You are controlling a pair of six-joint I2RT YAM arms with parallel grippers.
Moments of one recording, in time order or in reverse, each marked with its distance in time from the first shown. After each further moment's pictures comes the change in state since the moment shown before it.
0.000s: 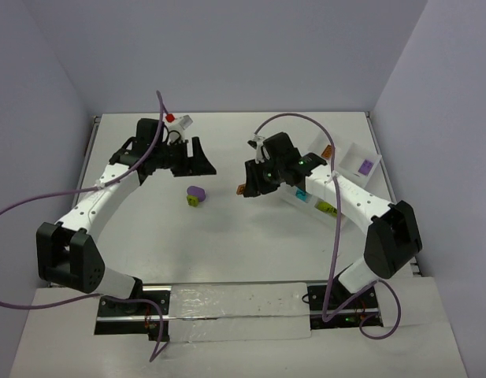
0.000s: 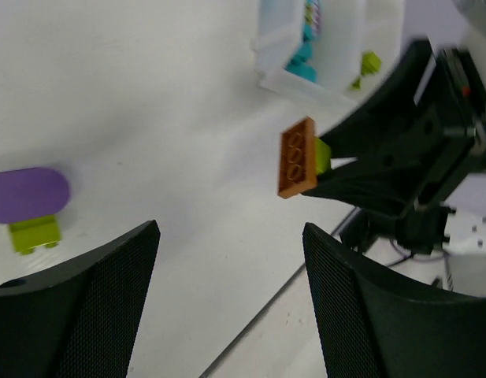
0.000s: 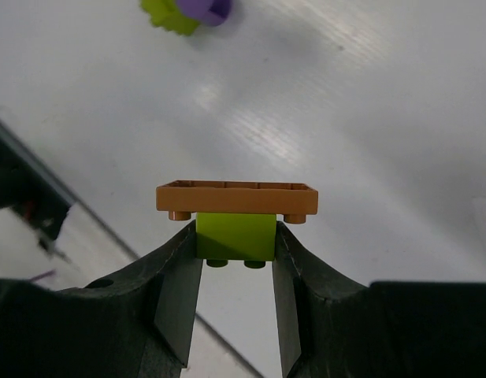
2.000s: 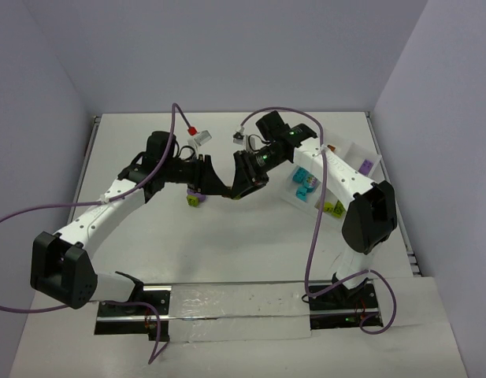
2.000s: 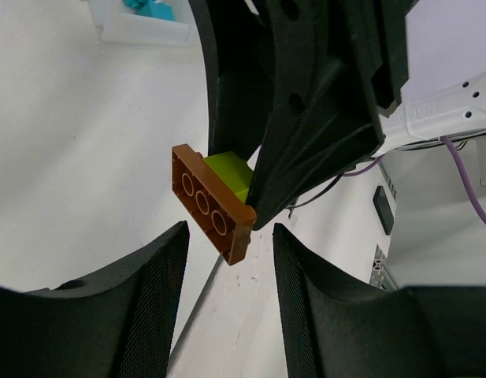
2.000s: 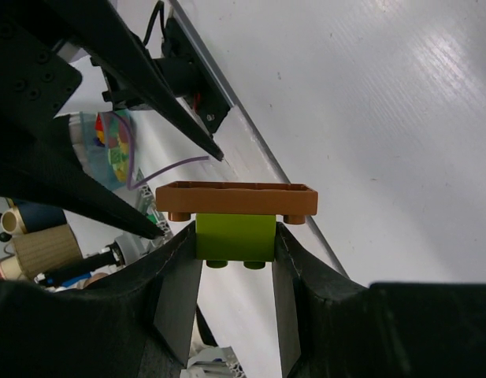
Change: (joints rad) left arm -0.127 -0.095 -0.155 0.185 0.279 -0.035; right arm -0.049 0.235 0.383 -0.410 -0.547 -0.037
